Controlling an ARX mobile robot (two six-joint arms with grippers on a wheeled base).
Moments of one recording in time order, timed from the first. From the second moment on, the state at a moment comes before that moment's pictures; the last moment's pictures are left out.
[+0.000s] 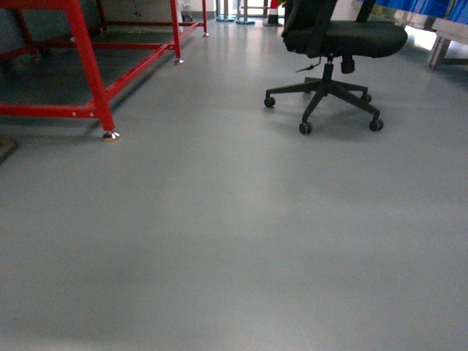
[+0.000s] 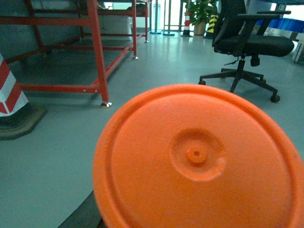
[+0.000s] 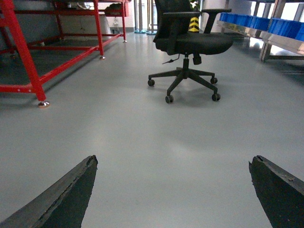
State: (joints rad) left arm 0.00 0.01 0.01 -0.01 0.00 0.00; right arm 0.00 0.00 0.01 -0.01 0.00 0.00
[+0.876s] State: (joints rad) left arm 0.00 0.01 0.01 -0.01 0.00 0.00; right arm 0.00 0.00 0.01 0.00 0.00 0.00
